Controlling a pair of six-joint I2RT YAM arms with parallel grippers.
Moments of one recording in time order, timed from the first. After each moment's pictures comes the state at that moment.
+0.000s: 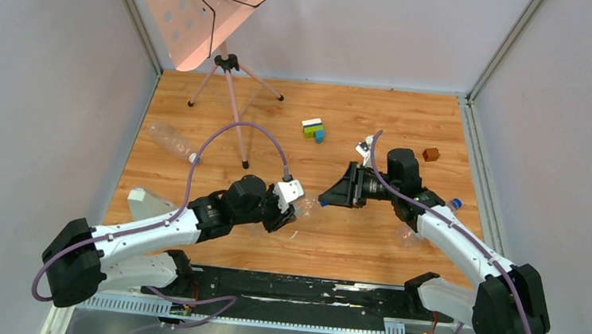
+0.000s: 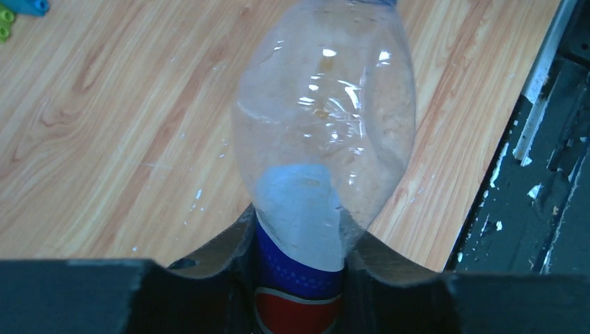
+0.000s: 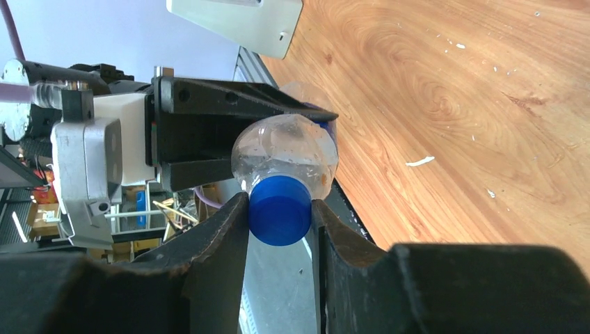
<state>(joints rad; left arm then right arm) -0.94 1.06 0.58 -0.03 0.13 0.09 0.44 1.14 0.67 -0.01 -0.88 0.78</state>
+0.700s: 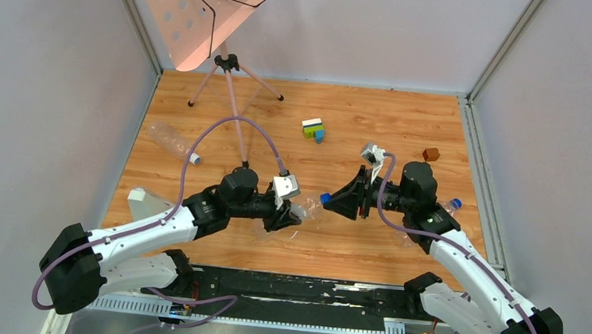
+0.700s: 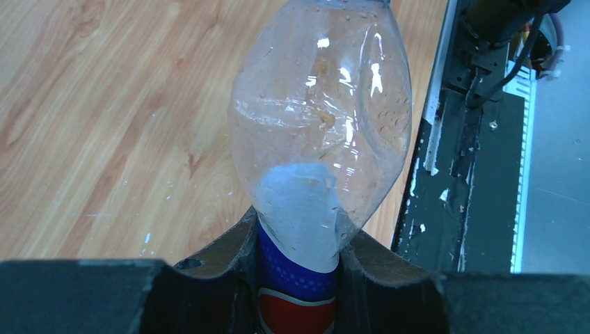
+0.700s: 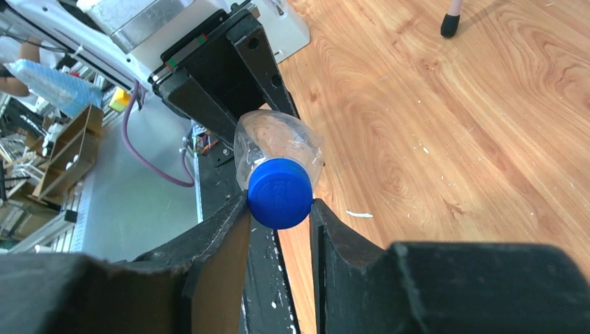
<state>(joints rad) -0.86 1.04 0.58 0.03 0.42 0.04 0.48 0.90 0.60 0.08 -0.86 0.36</state>
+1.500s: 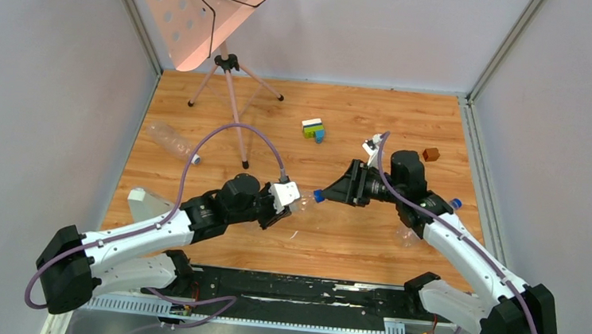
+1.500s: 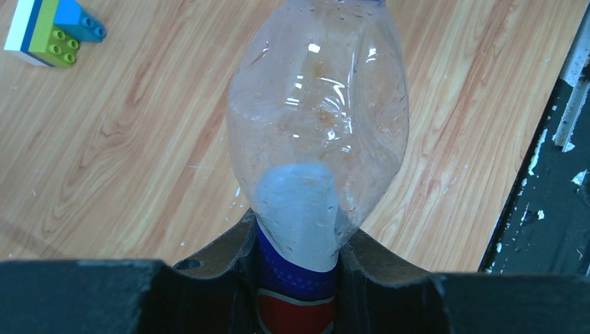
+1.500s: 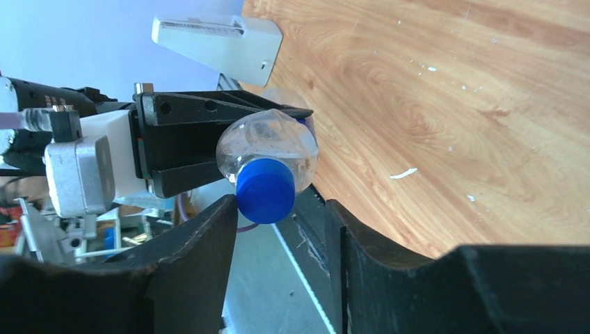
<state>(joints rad) -0.93 1.00 0.58 -0.08 0.12 0.22 0.47 1.04 0.70 -0.10 -0.70 0.77</state>
